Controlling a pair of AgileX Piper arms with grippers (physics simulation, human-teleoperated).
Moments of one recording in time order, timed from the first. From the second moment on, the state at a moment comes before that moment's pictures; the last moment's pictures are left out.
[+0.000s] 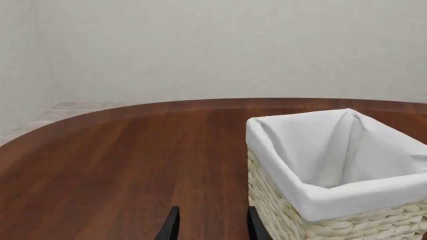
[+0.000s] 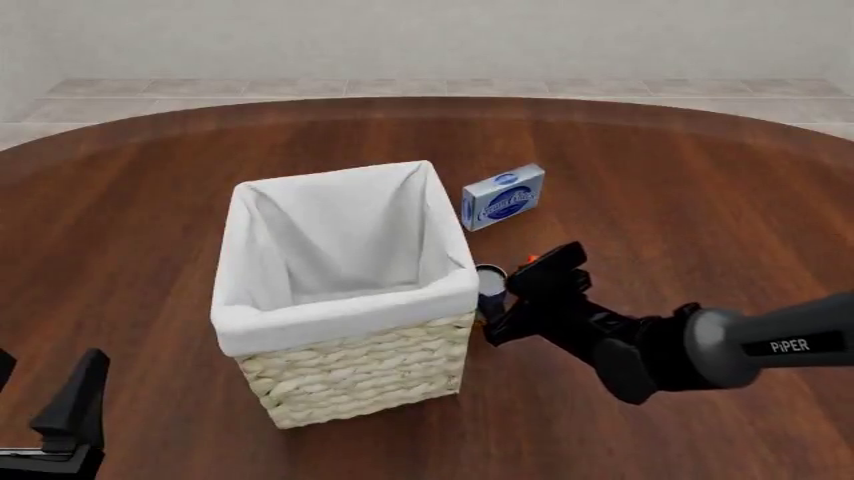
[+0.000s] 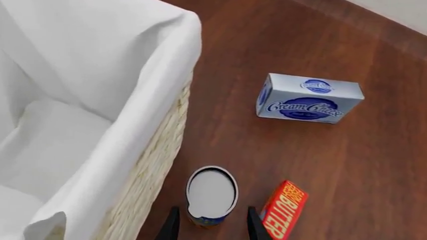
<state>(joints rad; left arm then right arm) 0.00 0.00 0.00 0.00 0.00 0.48 1.76 -0.64 -0.57 -0.15</state>
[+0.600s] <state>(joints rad) 0.00 0.00 0.00 0.00 0.00 0.48 1.81 -0.68 -0.56 -0.16</state>
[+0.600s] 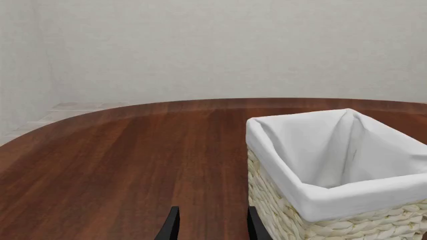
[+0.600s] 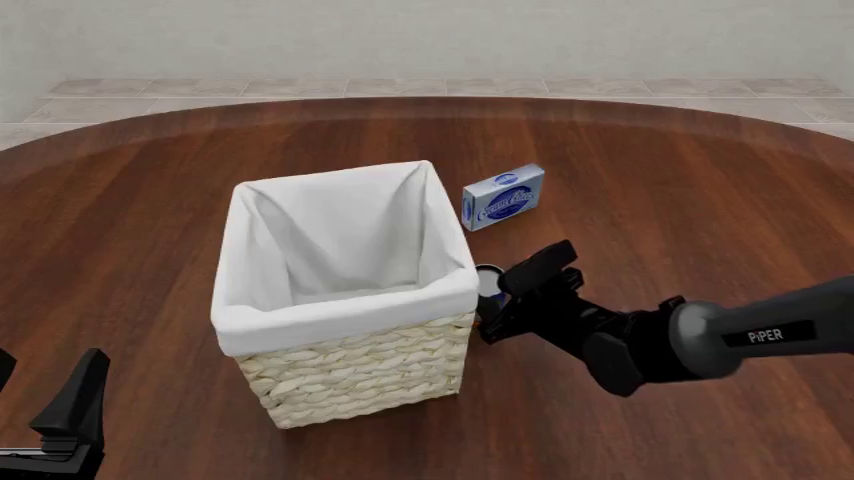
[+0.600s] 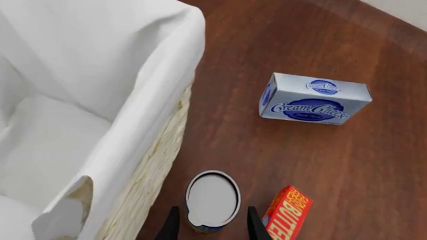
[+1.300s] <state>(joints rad) 0.00 0.00 0.00 0.00 0.00 0.48 1.87 -0.74 -0.55 -0.16</state>
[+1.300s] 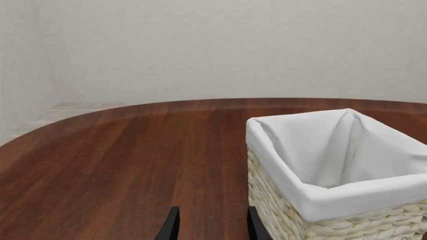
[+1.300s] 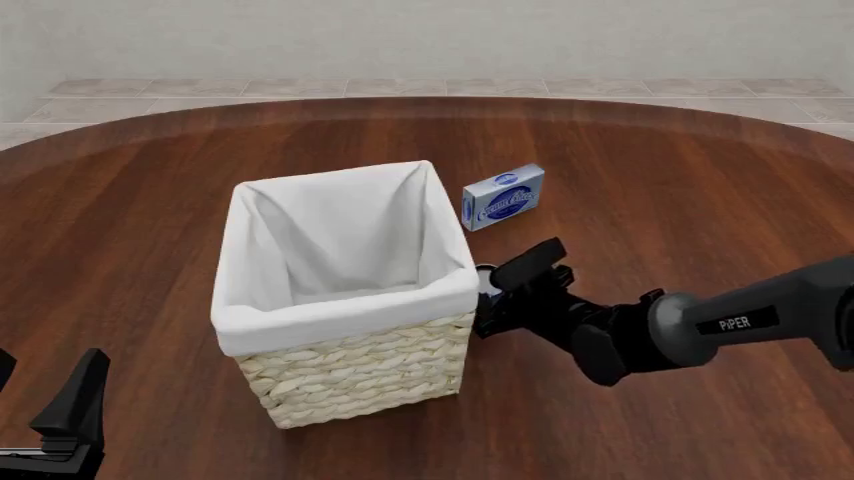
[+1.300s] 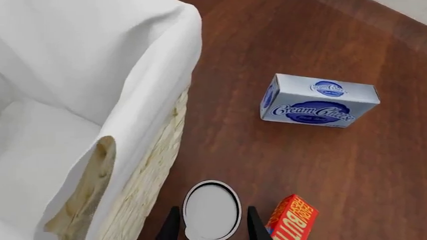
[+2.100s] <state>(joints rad) 0.00 0.00 0.00 0.00 0.00 0.47 1.93 -0.75 -0.56 -0.15</state>
